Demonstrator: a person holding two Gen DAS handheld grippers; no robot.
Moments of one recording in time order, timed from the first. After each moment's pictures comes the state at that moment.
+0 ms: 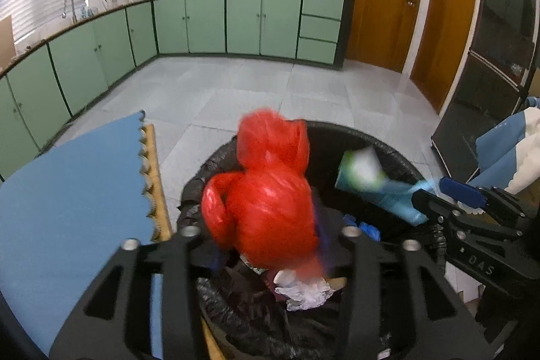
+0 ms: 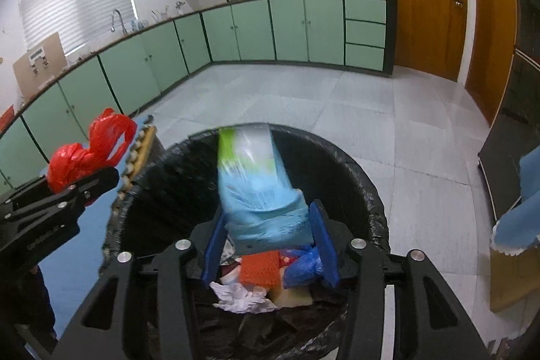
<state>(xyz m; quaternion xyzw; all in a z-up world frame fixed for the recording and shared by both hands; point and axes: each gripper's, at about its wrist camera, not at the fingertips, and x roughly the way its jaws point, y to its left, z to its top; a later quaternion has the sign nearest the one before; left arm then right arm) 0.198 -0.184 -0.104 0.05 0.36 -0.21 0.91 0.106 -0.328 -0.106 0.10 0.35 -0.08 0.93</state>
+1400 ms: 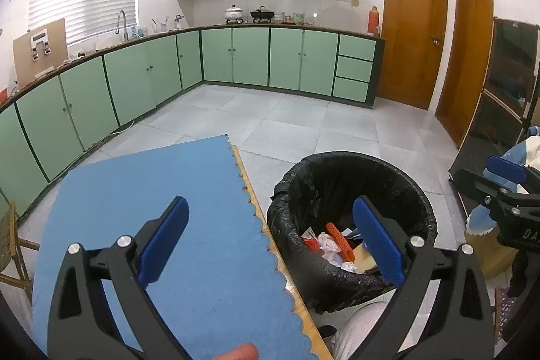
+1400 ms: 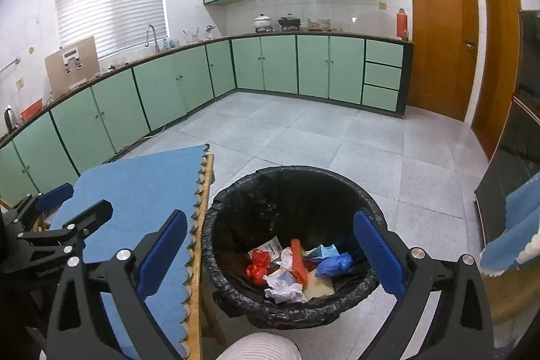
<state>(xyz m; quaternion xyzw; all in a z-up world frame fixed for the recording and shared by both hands) 0.080 -0.058 0.008 0.03 0.29 -0.13 0.95 0.013 -0.234 0.020 0.06 0.29 -0.05 0.96</state>
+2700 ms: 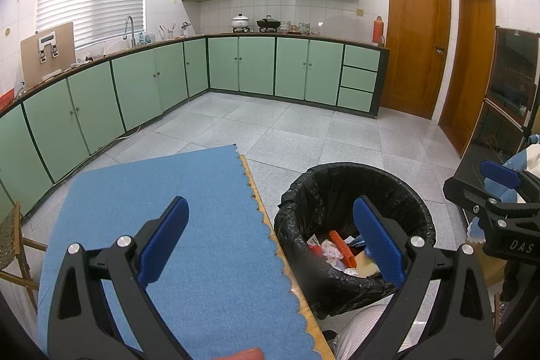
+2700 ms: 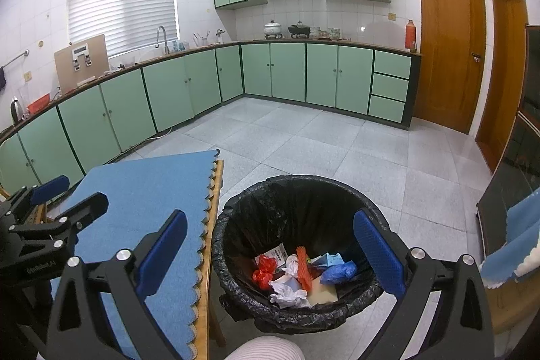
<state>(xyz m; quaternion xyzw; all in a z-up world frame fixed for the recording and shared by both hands) 0.067 -0.049 0.022 0.02 0.27 -0.12 0.95 0.009 -0.221 0.026 0.04 0.27 -0.03 0.96</state>
